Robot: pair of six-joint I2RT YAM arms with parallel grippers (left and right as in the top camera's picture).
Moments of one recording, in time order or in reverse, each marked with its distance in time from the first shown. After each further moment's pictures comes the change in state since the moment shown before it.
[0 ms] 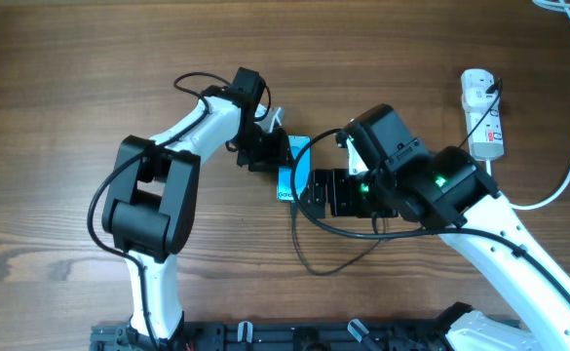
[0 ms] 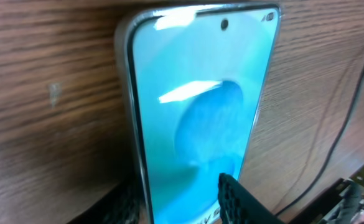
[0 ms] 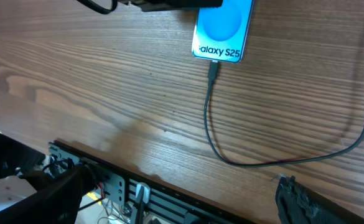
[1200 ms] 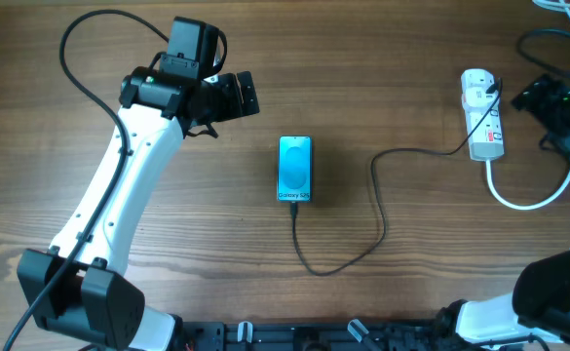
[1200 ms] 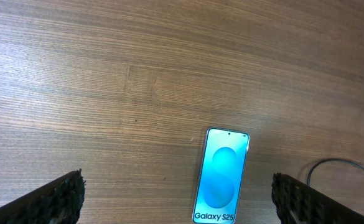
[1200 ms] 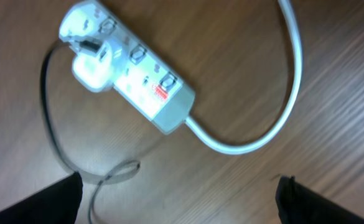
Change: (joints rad) left arm 0.071 -0.464 0.110 -0.119 -0.490 -0.195; right arm -1.038 0.346 0.317 -0.039 0.308 -0.140
